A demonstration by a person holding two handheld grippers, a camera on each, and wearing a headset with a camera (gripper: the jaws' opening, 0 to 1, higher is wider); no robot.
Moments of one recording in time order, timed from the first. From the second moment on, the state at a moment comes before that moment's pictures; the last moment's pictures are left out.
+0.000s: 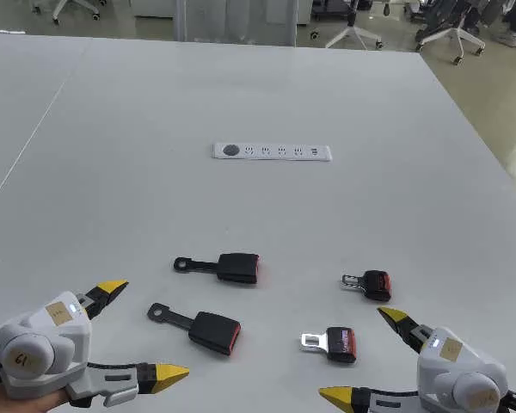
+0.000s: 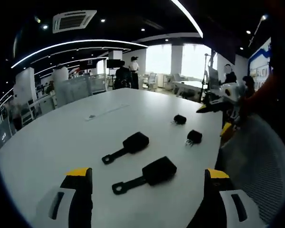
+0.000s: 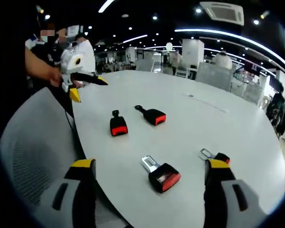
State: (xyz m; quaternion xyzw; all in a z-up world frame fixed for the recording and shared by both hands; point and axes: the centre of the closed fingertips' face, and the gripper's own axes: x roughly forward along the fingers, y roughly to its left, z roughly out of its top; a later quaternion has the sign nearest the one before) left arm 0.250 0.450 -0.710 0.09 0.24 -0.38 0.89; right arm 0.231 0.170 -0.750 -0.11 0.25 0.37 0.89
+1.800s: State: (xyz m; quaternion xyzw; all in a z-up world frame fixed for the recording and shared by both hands) left arm 0.252 0.458 -0.709 0.07 0.24 -0.38 0.89; right arm 0.234 0.164 -0.753 -0.10 0.26 0.35 0.89
